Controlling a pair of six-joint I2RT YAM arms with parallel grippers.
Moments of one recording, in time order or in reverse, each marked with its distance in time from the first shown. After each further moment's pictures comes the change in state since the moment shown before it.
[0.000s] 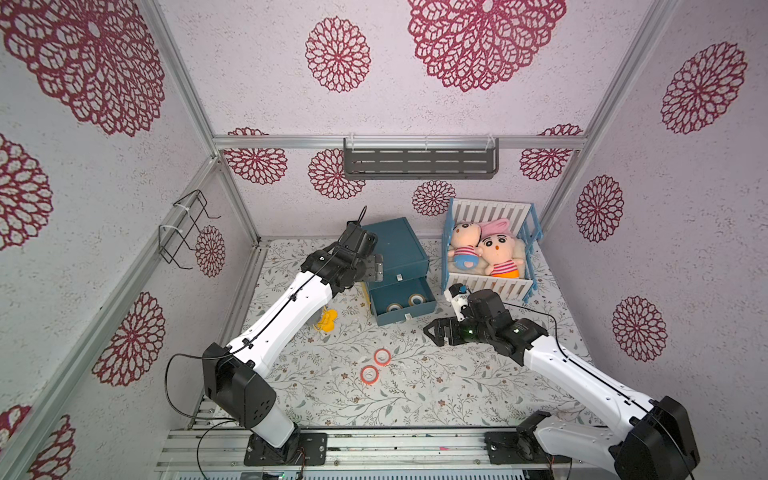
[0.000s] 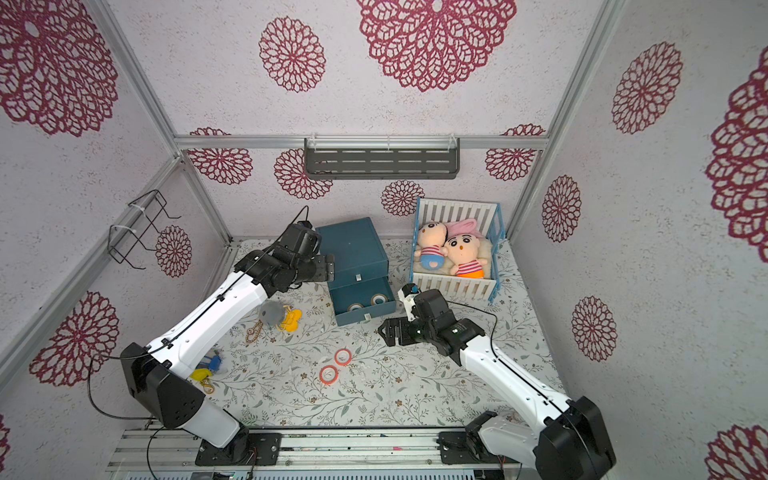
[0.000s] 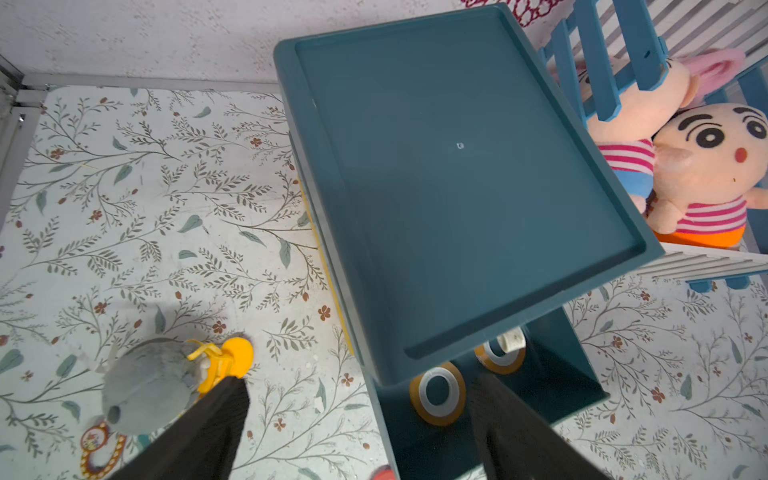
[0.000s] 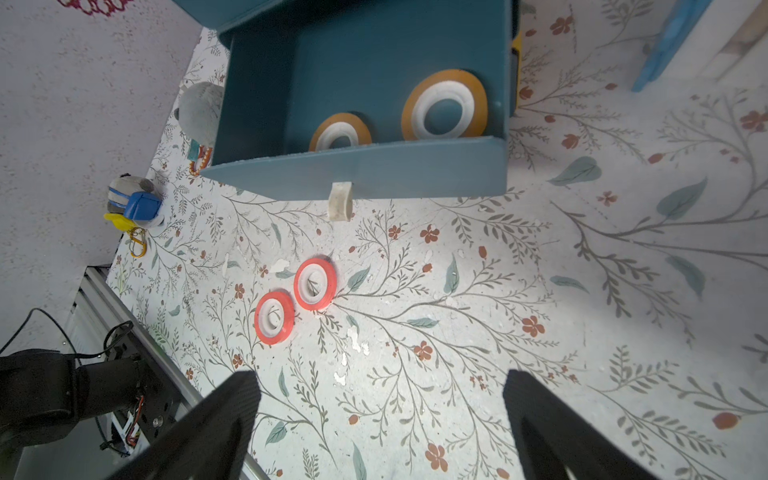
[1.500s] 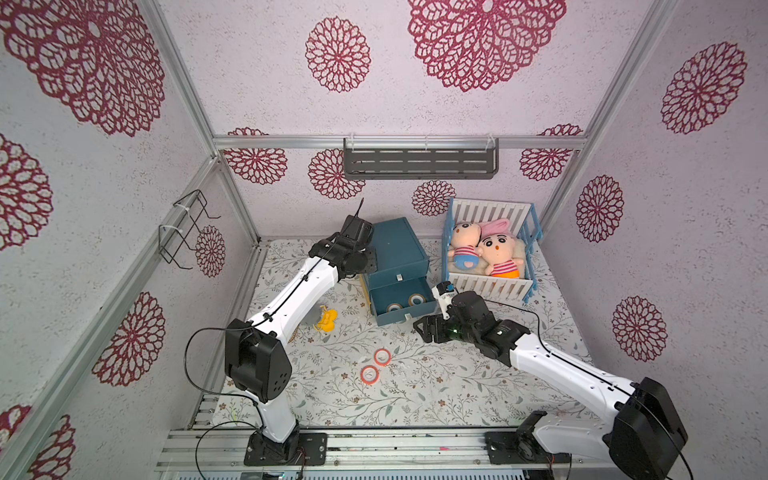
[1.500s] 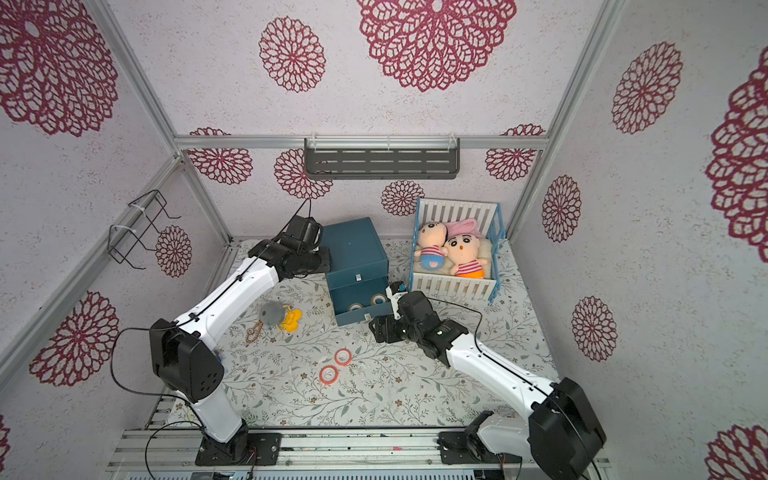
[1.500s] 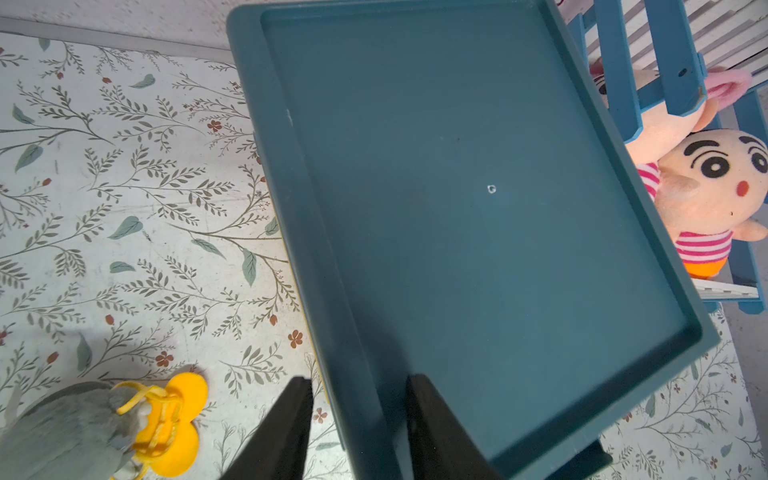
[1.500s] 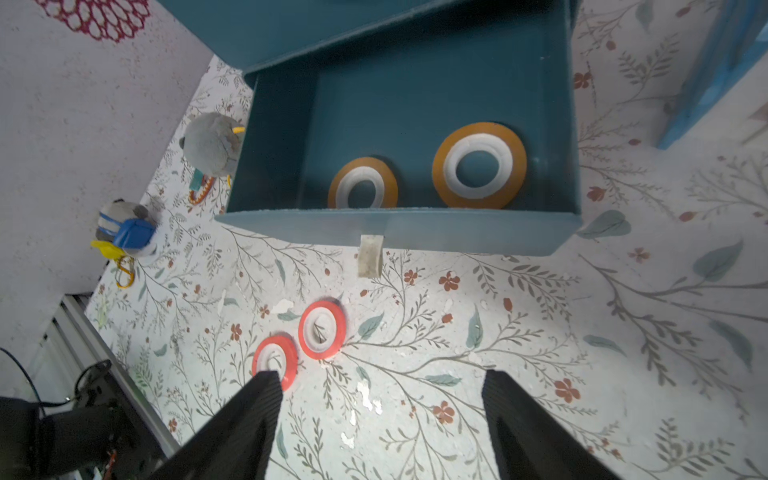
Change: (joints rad) left arm 0.076 0.166 0.081 0.053 0.150 -0.016; right arm 0.125 0.092 0.001 0.182 0.140 0.060
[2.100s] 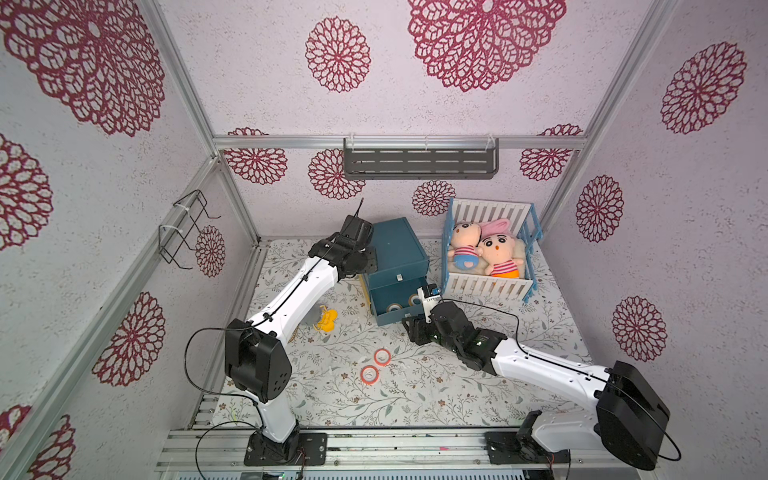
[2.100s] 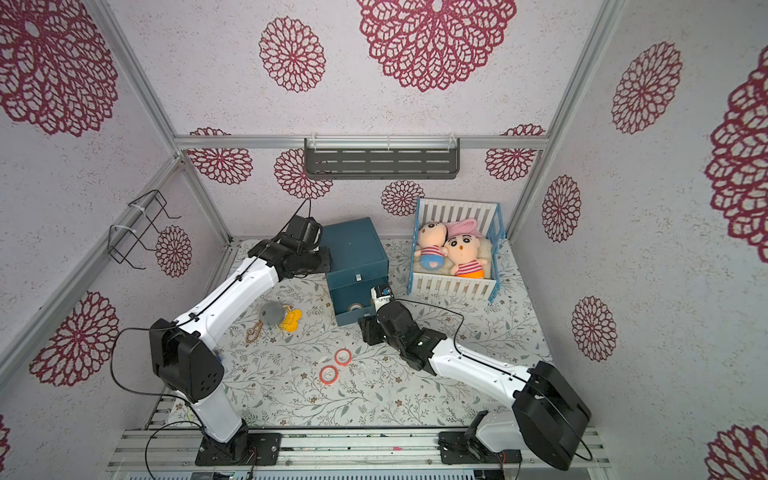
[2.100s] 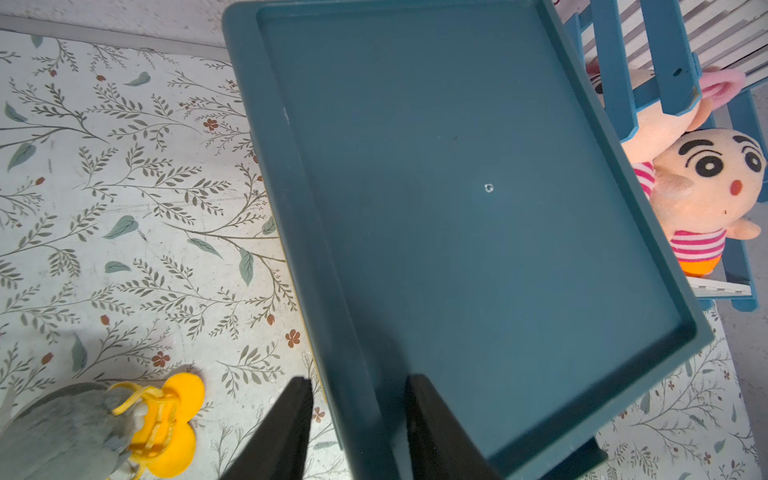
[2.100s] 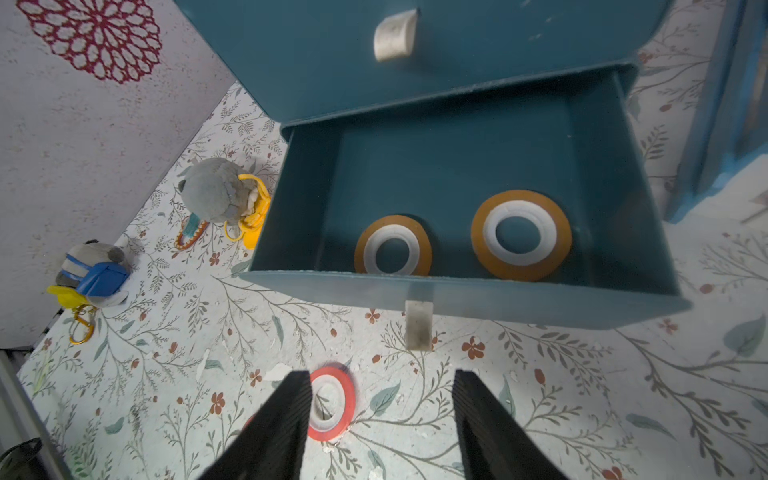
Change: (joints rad) left arm 0.002 0.000 0.000 0.001 0.011 0.000; right arm 0.170 0.087 -0.036 0.249 0.275 0.035
